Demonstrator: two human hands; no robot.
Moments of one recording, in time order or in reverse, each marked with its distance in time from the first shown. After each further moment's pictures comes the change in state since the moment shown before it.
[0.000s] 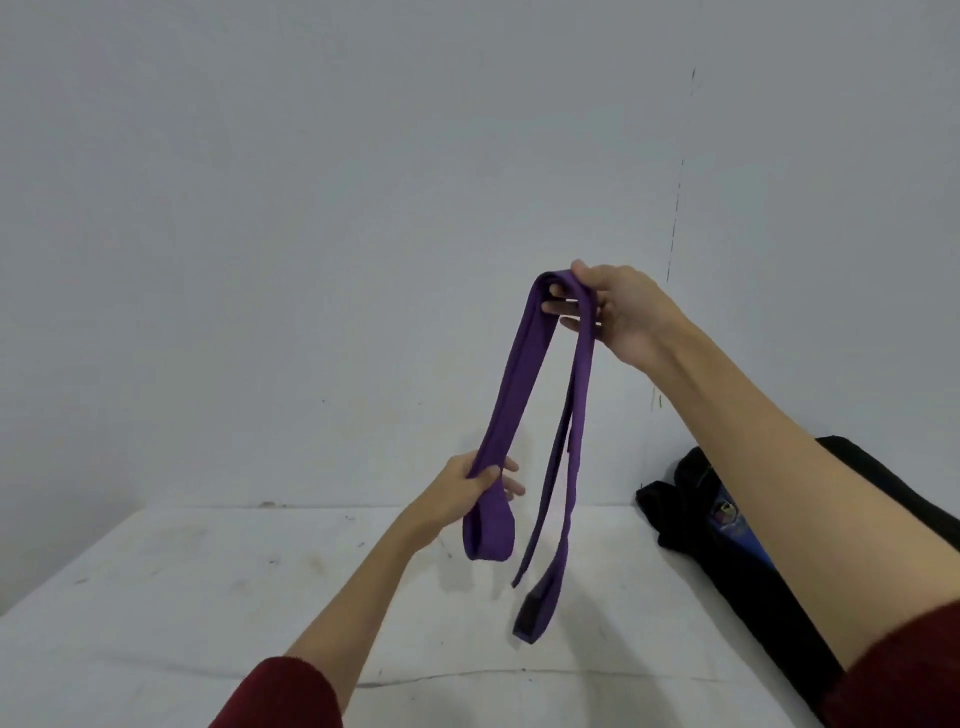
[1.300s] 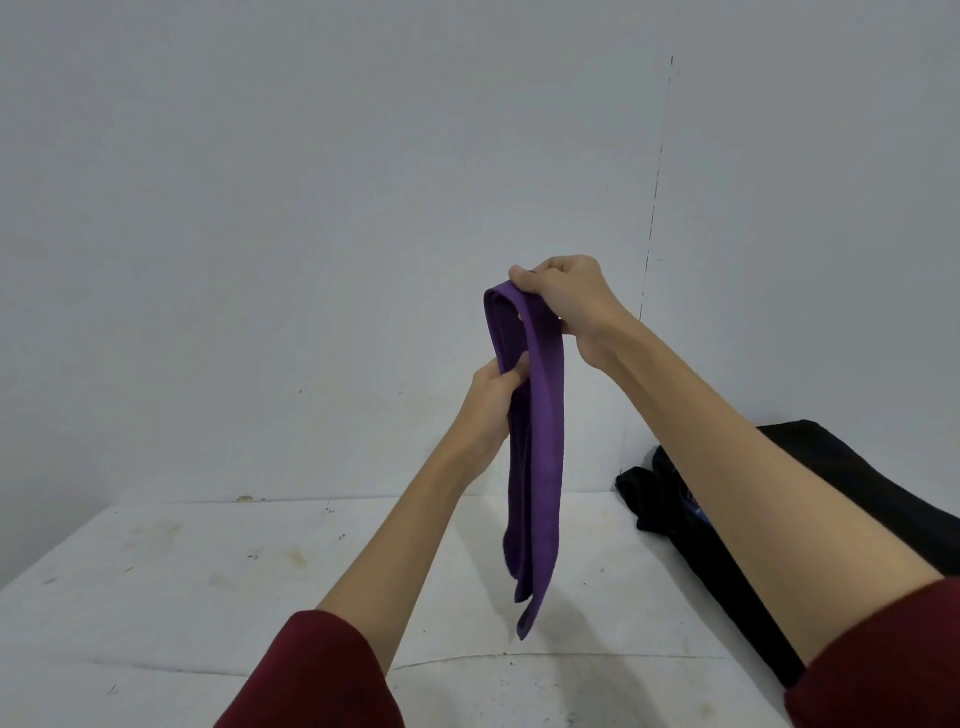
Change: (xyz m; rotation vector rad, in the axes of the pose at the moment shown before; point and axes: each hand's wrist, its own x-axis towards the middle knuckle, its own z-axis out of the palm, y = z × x) left_hand 0.011 0.088 0.043 -0.372 0.120 0.196; right_hand -0.014 0.003 0.029 -0.383 0.126 -0.092
